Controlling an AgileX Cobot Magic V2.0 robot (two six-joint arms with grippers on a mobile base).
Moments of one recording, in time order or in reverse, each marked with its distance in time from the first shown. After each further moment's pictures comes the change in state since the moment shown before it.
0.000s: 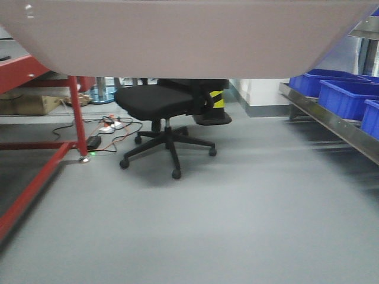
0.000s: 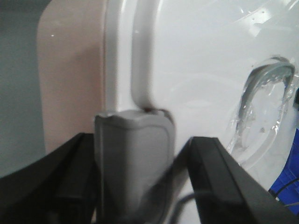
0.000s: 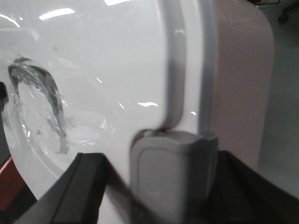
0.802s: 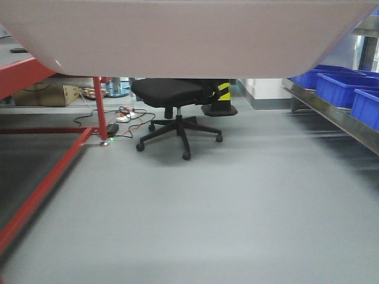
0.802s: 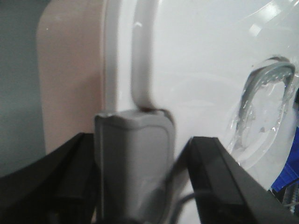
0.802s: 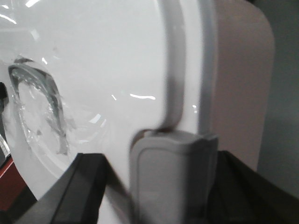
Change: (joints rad) left arm 0.000 0.000 0.000 0.000 0.000 0.000; right arm 0.000 0.000 0.000 0.000 0.000 0.000
